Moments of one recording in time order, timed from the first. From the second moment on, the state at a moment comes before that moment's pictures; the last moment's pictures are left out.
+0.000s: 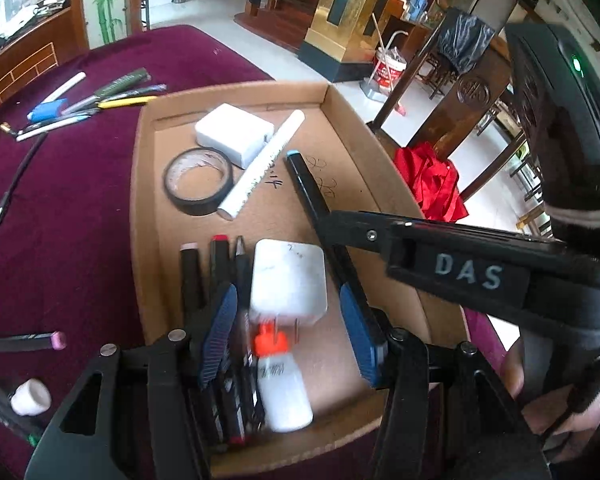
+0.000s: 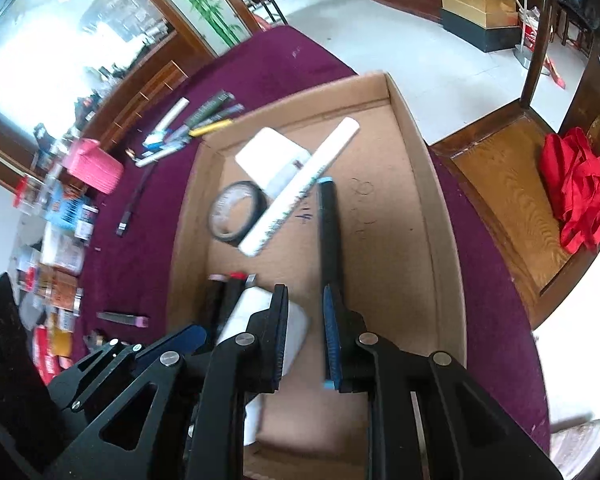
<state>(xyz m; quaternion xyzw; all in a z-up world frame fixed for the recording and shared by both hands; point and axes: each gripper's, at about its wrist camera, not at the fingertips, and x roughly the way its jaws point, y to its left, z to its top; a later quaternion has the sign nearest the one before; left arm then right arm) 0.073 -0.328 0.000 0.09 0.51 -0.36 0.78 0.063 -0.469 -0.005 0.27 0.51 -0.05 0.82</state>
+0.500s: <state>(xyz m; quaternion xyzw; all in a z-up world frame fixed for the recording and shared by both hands) 0.046 -0.160 0.023 0.01 0.50 -0.27 0.83 0.060 -0.343 0.014 0.25 0.53 0.08 0.81</state>
